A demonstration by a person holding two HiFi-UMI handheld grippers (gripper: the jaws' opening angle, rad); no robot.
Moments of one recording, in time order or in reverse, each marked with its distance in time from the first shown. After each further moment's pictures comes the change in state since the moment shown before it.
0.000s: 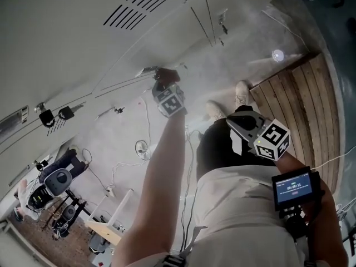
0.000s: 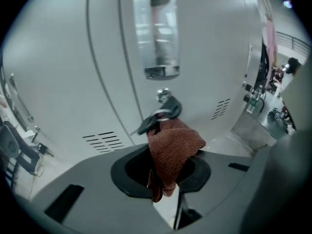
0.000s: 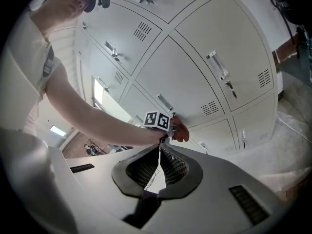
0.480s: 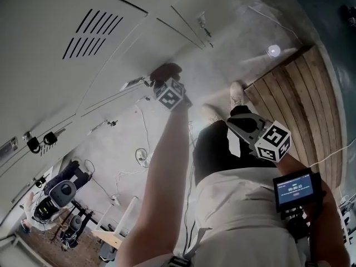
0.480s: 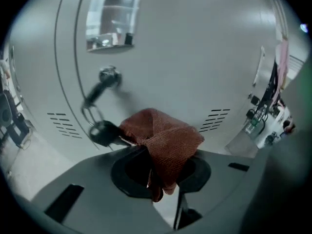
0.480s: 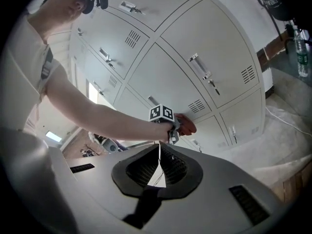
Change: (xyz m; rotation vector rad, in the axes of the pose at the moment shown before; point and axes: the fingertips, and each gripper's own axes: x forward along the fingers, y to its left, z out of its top) left arm 0.038 -0.057 0.007 -0.188 -0.020 -0.037; right arm -0.026 -0.028 -0.016 0.054 -0.028 -0.042
